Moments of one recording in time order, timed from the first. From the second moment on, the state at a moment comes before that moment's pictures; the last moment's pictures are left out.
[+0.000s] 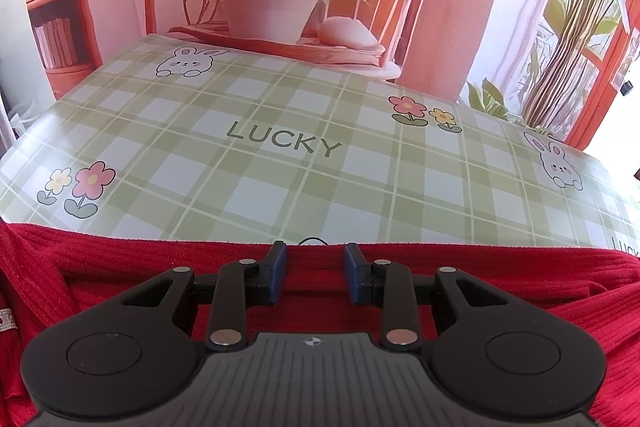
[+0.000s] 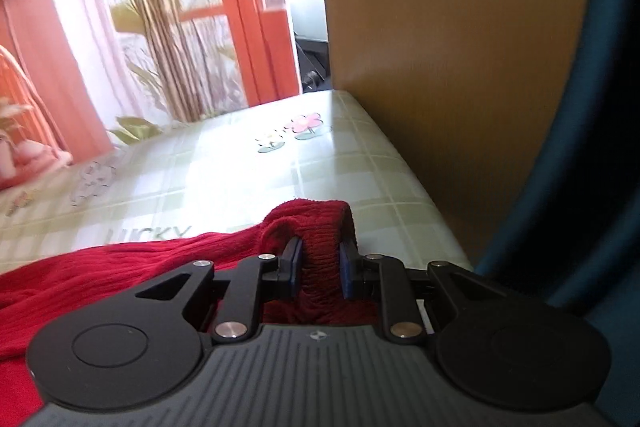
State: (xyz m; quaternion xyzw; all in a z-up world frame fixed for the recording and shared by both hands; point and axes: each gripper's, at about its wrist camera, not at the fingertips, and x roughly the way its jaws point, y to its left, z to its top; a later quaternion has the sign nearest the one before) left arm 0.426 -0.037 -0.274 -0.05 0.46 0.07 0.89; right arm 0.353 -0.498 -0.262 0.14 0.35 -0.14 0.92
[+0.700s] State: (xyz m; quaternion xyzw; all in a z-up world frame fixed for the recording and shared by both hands) left arm 0.411 -0.016 -0.224 -0.05 0.43 0.10 0.90; right arm 0.334 -0.492 -0.241 0.15 0.29 -0.20 0.92
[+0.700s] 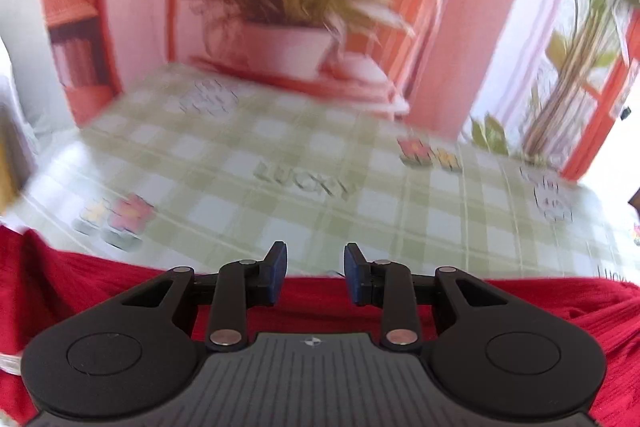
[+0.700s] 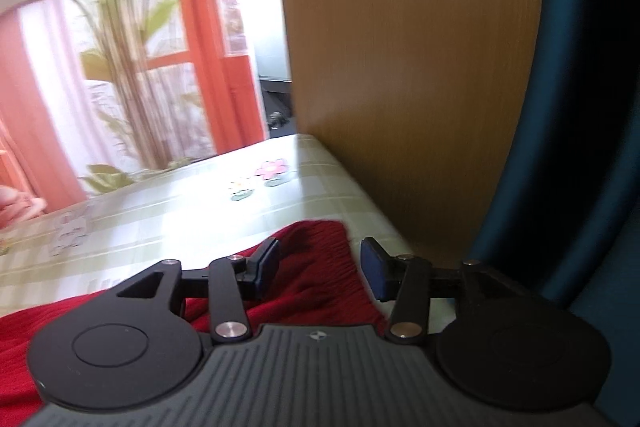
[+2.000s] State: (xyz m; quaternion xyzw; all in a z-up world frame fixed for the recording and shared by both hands) left arm 0.350 0.245 -0.213 -0.19 0.47 0.19 0.84; right arm 0.429 -0.200 -0.245 0.07 0.38 0.05 0.92
